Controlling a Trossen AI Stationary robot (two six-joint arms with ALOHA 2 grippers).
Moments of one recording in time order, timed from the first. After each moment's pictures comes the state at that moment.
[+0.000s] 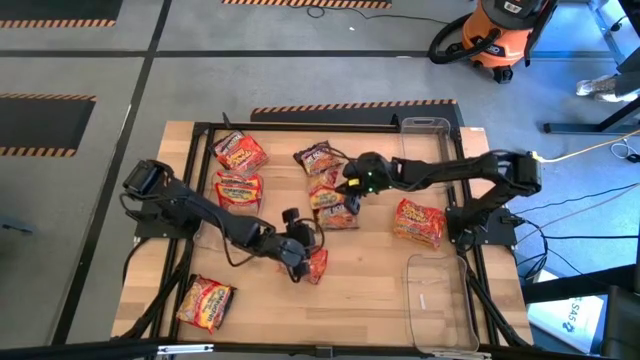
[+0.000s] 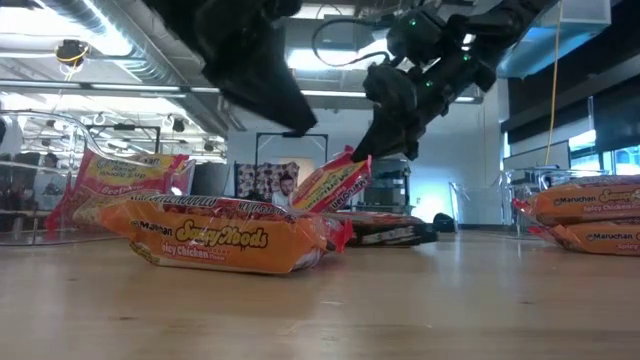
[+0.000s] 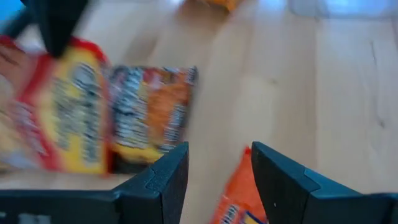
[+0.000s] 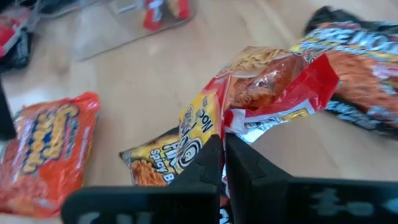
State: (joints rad) left arm -0.37 1.66 1.03 -0.15 -0.55 -0.35; right arm -0.21 1.57 0.87 0.03 -0.13 0.23
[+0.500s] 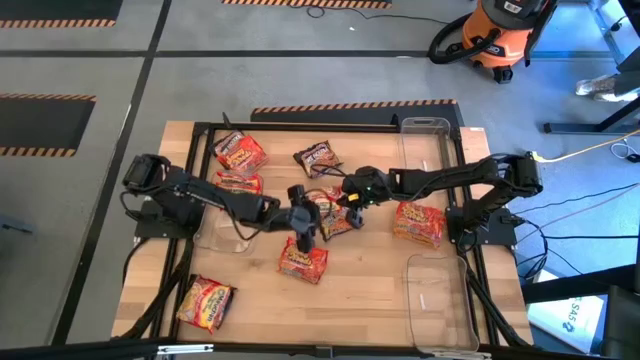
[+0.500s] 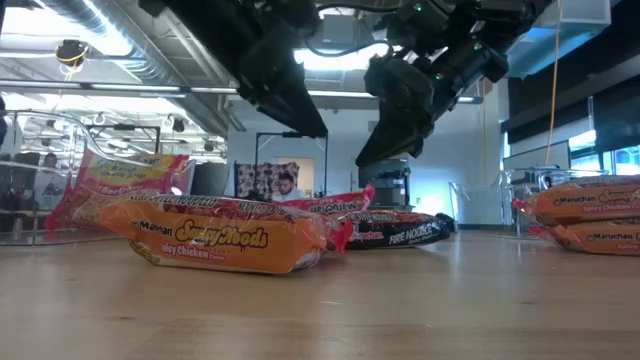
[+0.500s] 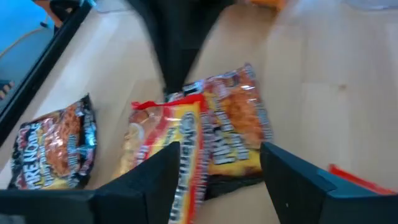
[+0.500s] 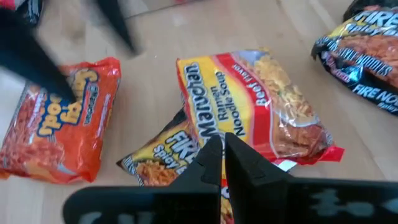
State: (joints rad) left arm -0.18 1.63 1.03 -0.15 -0.45 -0.14; right arm -0.11 1.57 0.87 -0.02 -0.07 0.20
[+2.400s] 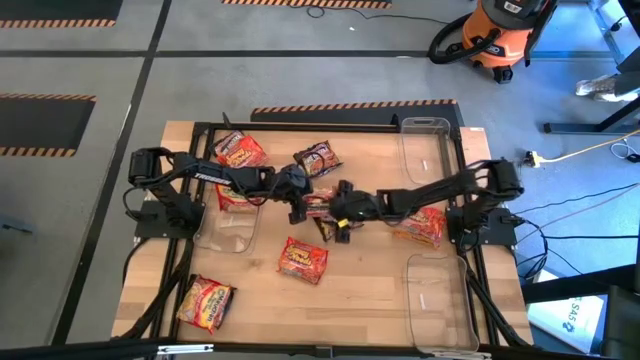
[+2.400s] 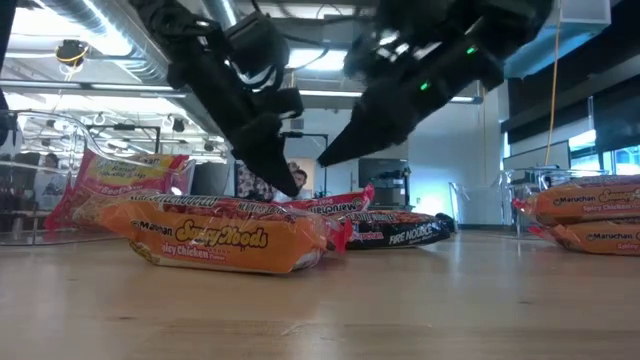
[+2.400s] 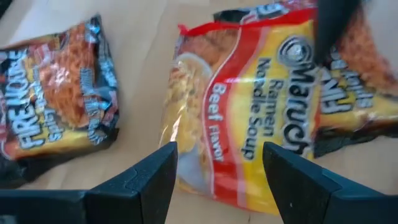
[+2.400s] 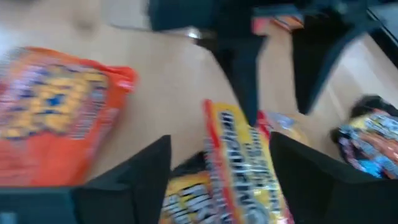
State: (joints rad) left arm 0.16 1.63 0.86 -0.06 -0.11 -0.02; right arm 0.05 1.74 0.90 0.25 0.18 -0.06
